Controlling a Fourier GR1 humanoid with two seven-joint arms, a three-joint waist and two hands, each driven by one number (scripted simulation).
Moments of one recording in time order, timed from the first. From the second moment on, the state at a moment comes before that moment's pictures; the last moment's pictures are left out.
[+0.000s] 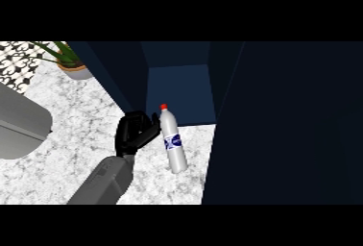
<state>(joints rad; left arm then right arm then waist) -0.42 0.08 -0.34 -0.80 0.59 0.33 -0.55 0.25 -0.30 -0.22 -2.35 -0.37 0.10 0.17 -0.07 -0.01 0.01</state>
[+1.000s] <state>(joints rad) -0.42 0.08 -0.40 -0.83 0.54 0.70 -0.55 0.23 -0.36 -0.35 -2.28 -0.59 0.21 0.16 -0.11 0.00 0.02</state>
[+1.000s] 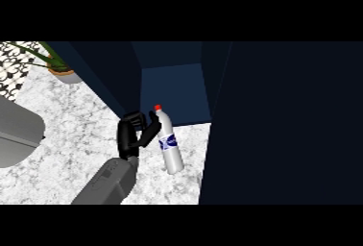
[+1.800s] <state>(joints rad) -0.63 0.03 -0.33 -0.76 0.63 0.66 -0.50 0.20 -0.39 -0.40 -2.24 -0.66 0.24 0.17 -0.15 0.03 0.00</state>
